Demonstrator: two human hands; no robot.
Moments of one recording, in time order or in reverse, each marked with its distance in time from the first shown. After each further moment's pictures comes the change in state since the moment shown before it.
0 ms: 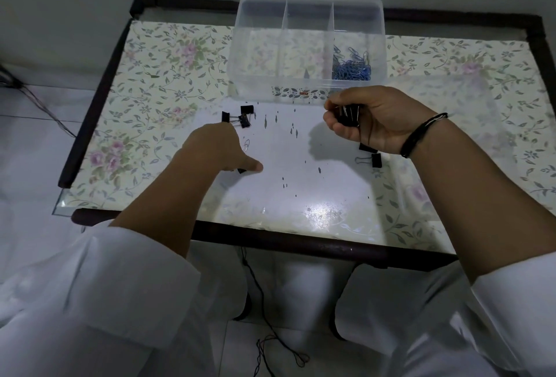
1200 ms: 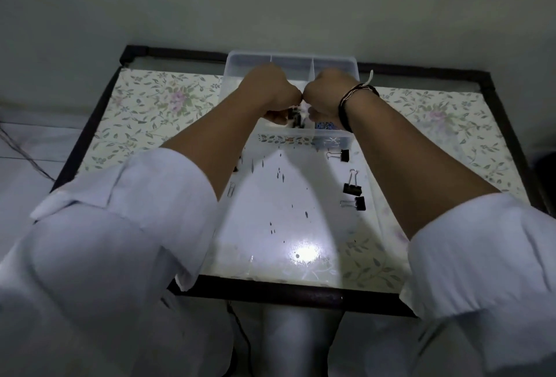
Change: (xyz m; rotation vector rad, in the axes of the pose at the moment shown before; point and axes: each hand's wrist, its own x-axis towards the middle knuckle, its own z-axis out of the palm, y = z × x) left_hand 0.061 0.107 -0.106 -0.689 0.117 0.201; right_hand 0.048 -0.080 0.058 -0.733 0.521 -0.164
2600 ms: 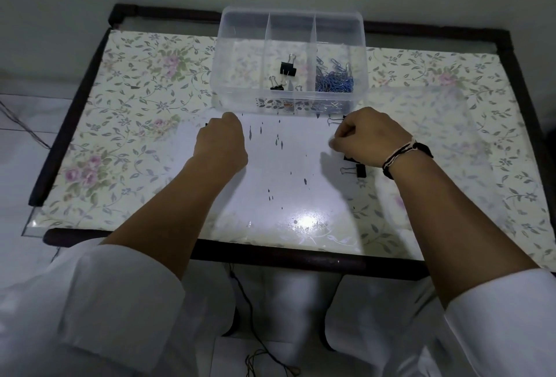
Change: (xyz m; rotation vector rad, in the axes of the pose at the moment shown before) left_hand -0.065 -0.119 0.039 0.697 0.142 -0.086; right_hand -0.046 0.119 -0.015 -0.511 -0.072 -0.155
